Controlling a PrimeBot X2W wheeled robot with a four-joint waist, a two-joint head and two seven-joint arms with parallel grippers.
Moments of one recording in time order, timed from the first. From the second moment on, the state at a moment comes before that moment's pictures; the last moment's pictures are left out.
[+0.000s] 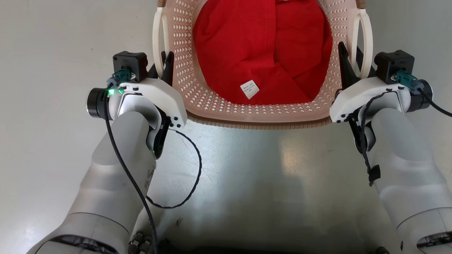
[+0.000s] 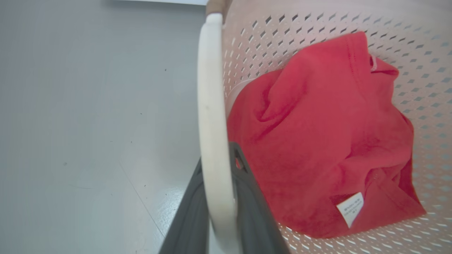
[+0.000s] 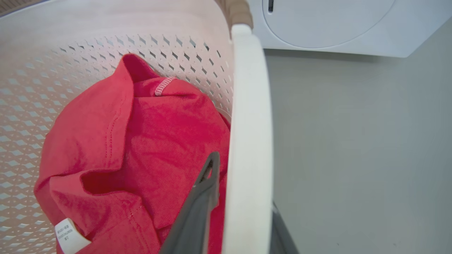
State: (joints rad) left arm -0.95 0.02 -0.30 1.04 -0.37 -0.04 -0.26; right arm -0.89 -0.08 0.06 0.96 0.08 0.11 -0.25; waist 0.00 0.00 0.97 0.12
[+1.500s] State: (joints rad) left arm -0.50 0.03 -0.44 1.10 -0.49 -0.02 -0.25; right arm -0.55 -0.08 0.50 1.16 0.50 0.11 -0.25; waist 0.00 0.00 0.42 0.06
